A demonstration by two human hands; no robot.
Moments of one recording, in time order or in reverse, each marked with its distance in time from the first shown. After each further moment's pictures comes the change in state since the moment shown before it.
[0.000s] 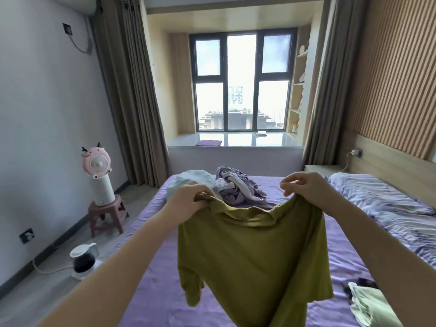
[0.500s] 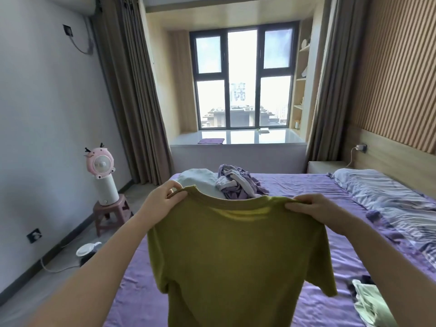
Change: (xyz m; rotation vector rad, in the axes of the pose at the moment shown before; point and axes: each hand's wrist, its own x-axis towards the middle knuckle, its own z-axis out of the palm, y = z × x) left_hand -0.017 -0.031 -0.021 -0.125 0.102 -0.320; right_hand -0.022 0.040 0.005 0.162 -0.195 0.234
